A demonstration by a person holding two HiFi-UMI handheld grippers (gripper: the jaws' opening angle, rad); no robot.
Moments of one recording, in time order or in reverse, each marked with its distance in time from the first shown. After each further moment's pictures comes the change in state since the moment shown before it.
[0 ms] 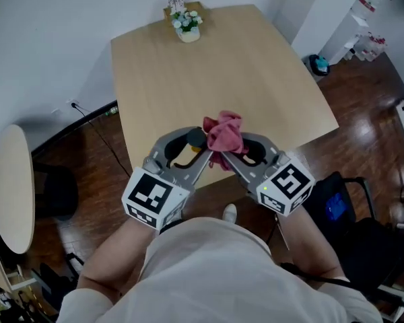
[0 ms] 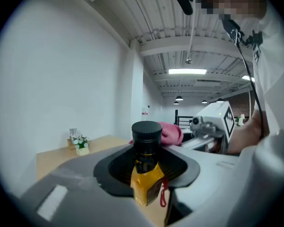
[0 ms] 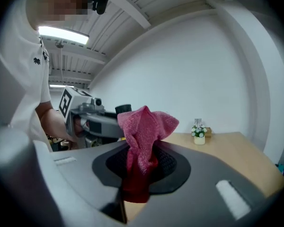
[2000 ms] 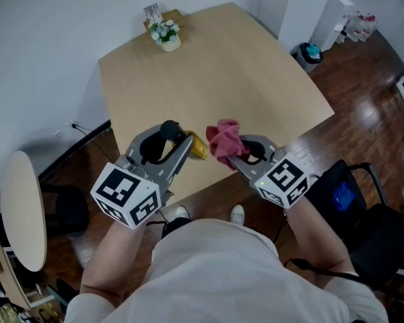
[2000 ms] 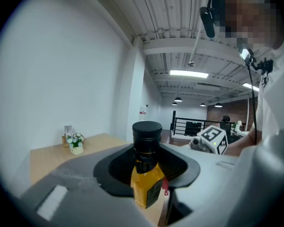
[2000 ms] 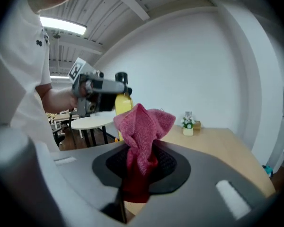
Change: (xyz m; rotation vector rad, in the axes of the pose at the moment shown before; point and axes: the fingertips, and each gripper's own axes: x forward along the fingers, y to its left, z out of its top) left arm 0.012 -0.002 0.028 -0.068 0.030 -0.046; right arm -0.041 -0.039 -0.052 -0.025 0.085 -0.062
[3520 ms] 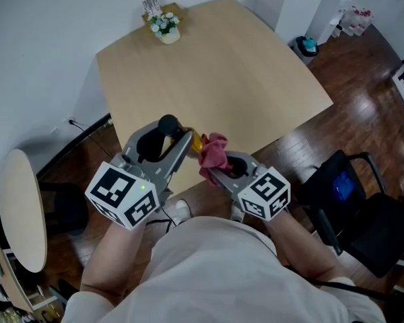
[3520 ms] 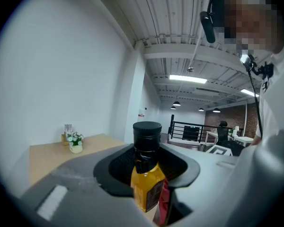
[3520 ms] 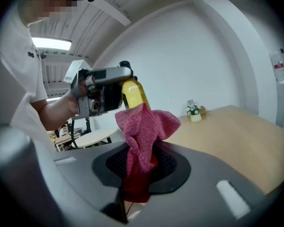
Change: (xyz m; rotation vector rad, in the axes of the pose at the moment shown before) left arm -0.014 -0.008 0.005 -0.045 -0.030 -0.019; right arm 0.021 0.061 -0.030 0.264 -0.035 0.010
